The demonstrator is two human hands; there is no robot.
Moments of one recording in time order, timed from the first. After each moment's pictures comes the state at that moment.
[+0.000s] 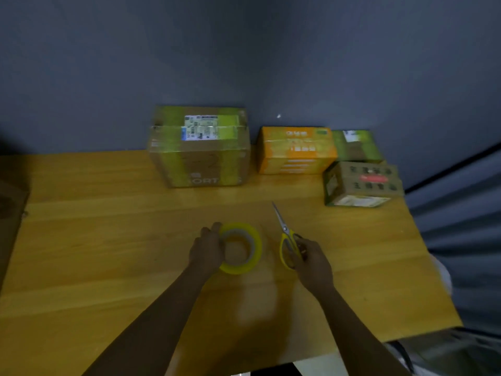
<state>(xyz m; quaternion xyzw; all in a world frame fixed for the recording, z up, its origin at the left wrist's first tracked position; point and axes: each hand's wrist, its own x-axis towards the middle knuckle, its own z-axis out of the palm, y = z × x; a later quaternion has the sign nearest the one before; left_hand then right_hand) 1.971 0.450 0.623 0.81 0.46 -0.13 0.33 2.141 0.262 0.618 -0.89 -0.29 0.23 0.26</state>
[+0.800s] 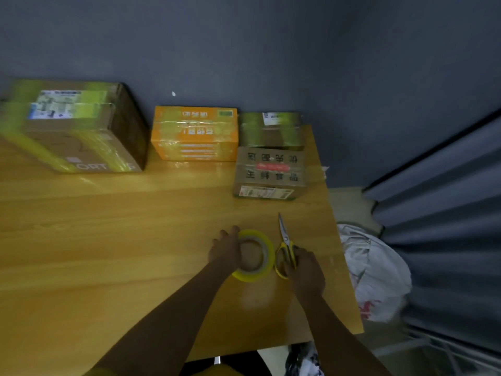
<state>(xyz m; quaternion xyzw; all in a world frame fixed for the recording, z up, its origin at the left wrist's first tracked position) 2.239 0.247 0.601 0.79 0.44 -0.23 0.35 2.355 0.086 0.586 -0.93 -0.22 0.29 0.08</state>
